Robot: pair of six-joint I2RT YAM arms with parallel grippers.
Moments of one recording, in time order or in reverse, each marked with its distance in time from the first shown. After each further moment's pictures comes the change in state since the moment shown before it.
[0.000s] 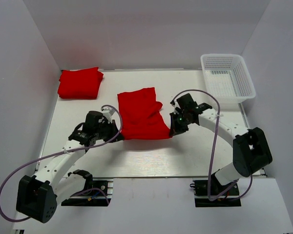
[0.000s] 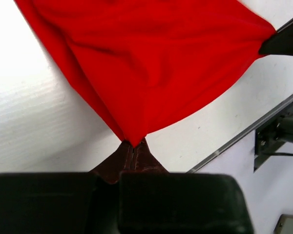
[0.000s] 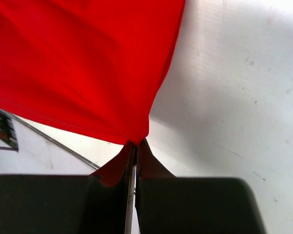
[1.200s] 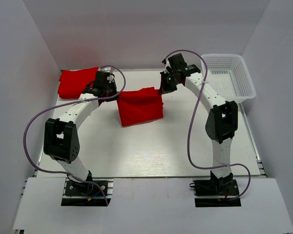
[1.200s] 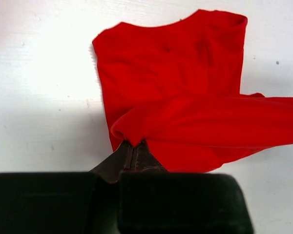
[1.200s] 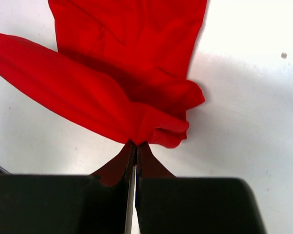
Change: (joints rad) left arm 0.093 0.679 0.723 -0.003 -0.381 0.010; right arm -0.083 0.548 0.957 -0.191 0.045 -0.056
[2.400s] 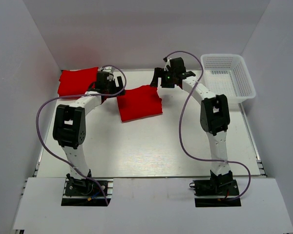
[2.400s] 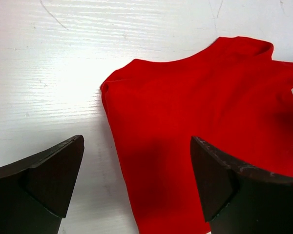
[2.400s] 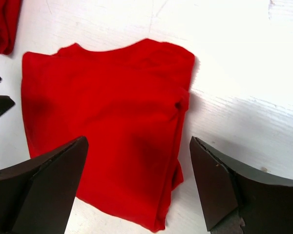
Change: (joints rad) left arm 0.064 0.250 0.037 0.308 0.059 0.105; right arm -0.062 0.228 0.010 0.458 -0.069 0.040
